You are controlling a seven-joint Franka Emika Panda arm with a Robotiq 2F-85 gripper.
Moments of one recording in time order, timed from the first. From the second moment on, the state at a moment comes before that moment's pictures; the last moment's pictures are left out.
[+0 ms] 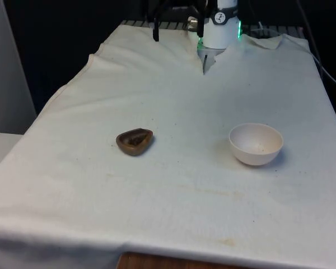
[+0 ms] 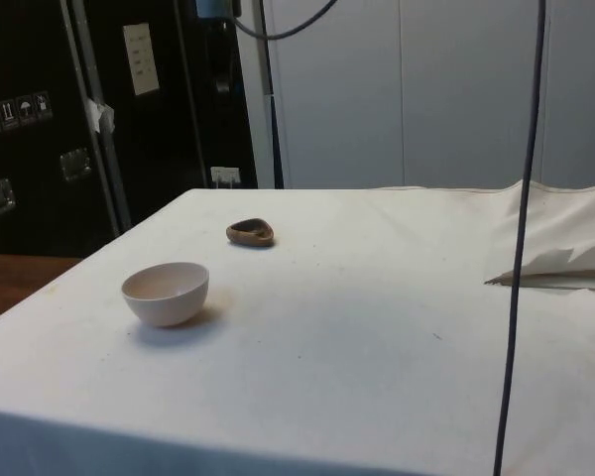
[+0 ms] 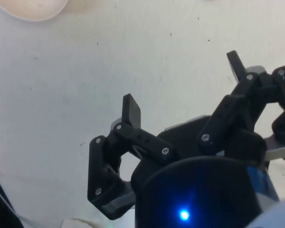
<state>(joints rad) -0.04 0.23 -0.08 -1.83 -0.02 2.10 -0.53</state>
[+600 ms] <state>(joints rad) -0.04 0.31 -0.08 -1.83 -0.06 2.20 -0.61</state>
